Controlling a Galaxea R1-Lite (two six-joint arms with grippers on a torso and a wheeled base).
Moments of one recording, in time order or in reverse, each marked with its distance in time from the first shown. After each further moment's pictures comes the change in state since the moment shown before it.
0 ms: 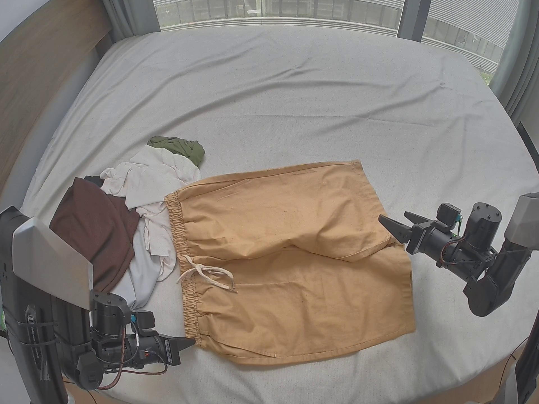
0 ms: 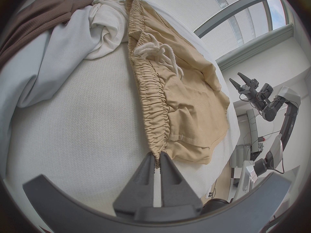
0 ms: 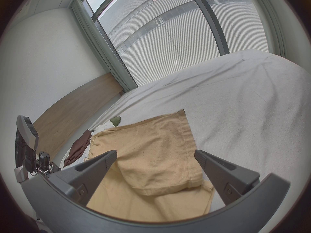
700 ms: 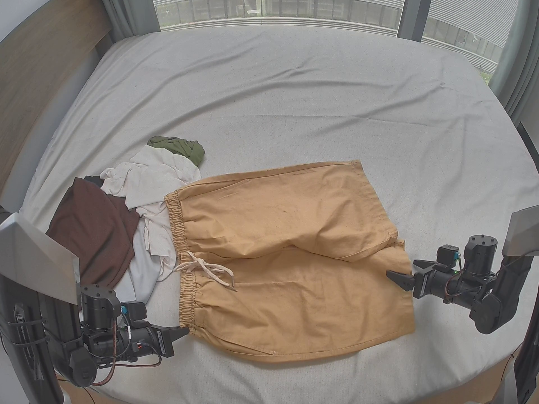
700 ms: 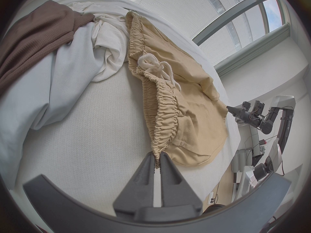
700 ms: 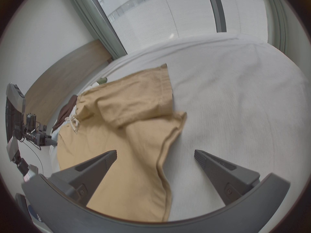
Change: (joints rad) left arm 0.031 -0.059 0.000 0.000 -0.002 0.004; right arm -0.080 0.063 0.199 0.109 0.001 -0.209
